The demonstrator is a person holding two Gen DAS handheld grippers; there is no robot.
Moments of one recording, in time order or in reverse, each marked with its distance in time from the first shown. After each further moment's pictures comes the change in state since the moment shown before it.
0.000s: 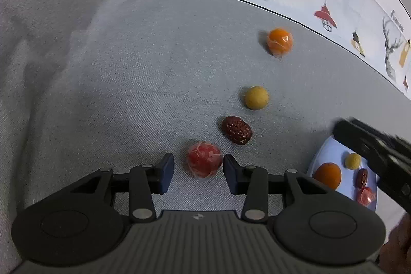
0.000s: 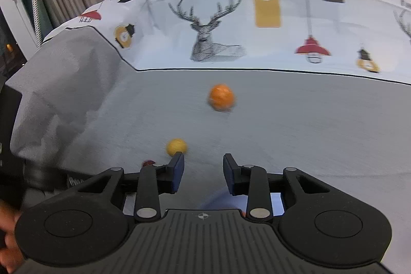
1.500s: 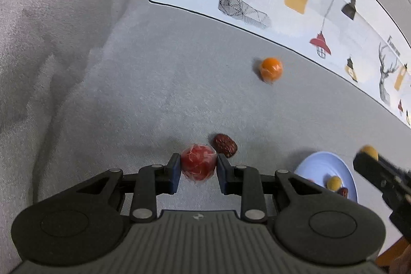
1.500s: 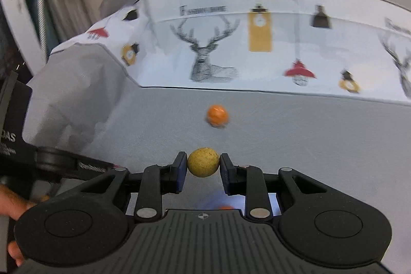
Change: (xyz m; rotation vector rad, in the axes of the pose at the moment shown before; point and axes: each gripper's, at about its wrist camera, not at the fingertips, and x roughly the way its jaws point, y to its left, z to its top) left arm -0.038 -0.010 0.006 -0.086 -0.067 0.007; right arm -0.064 0.001 -0.003 0.005 -0.069 -0.063
